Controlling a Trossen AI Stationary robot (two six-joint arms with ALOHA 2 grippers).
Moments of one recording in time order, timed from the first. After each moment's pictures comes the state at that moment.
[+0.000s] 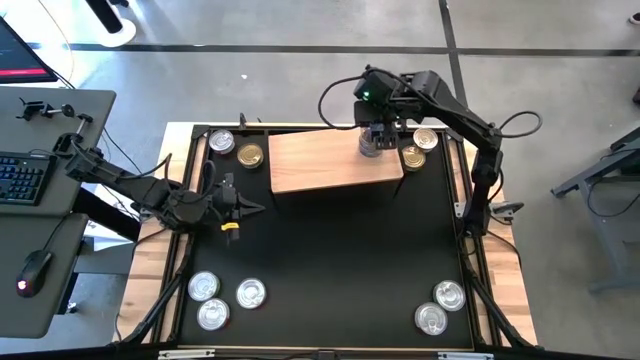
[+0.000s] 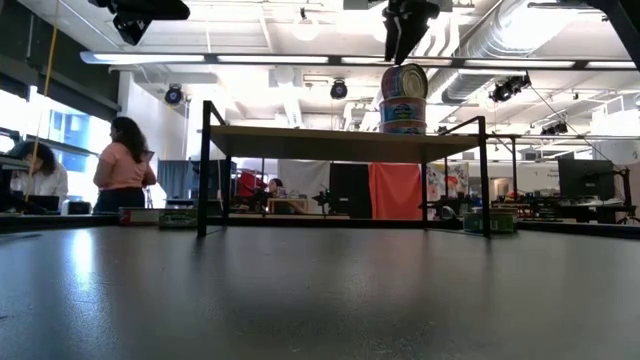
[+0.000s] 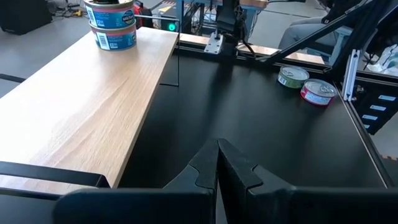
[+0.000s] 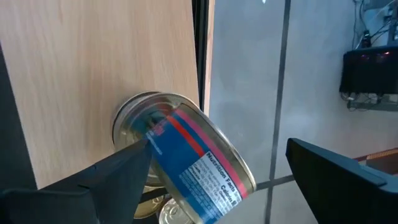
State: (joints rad) left arm -0.40 0.78 0.70 -0.34 -0.56 -0.31; right arm -0.39 1.88 2.34 -1.57 0.36 -0.59
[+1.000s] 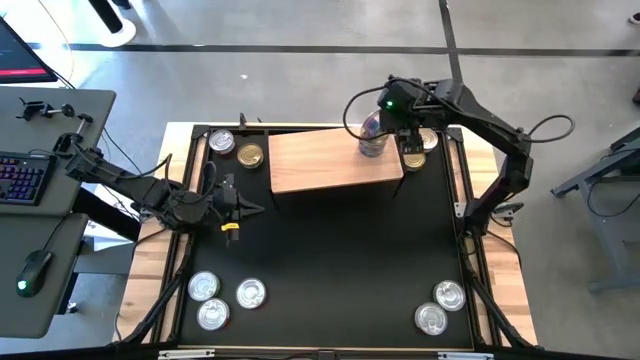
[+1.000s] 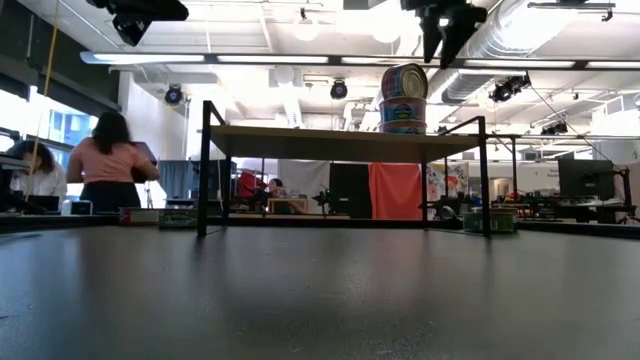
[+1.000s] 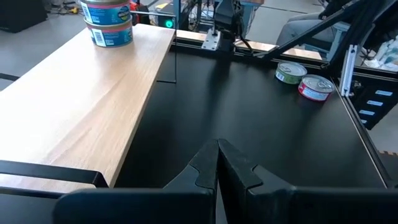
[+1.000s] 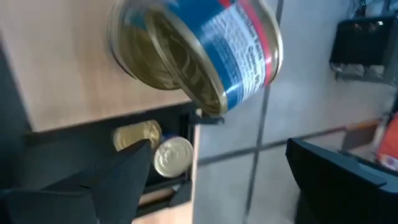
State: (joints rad) left arm -0.40 0.79 0.70 -0.35 -0.55 -0.31; right arm -0.41 1.64 2.01 -1.57 0.47 -0.62
